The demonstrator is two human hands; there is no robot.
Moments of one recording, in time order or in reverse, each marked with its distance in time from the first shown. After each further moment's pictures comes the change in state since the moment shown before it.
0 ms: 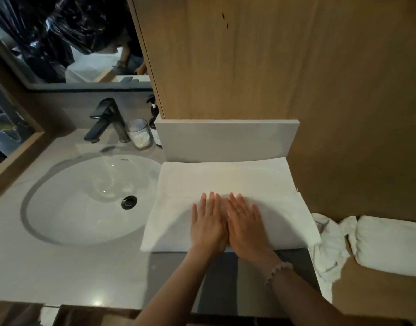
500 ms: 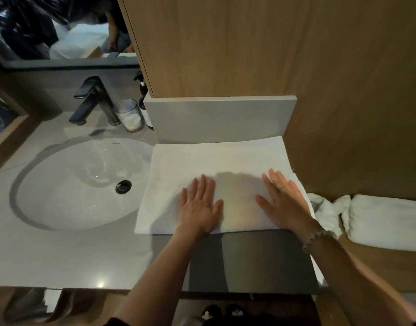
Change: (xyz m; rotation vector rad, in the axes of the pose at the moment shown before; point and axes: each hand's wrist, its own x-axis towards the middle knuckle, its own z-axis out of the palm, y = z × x) left_hand 0.003 -0.021 0.007 -0.032 -0.109 0.015; right_hand -0.011 0.100 -0.026 -0.039 -0.218 0.153
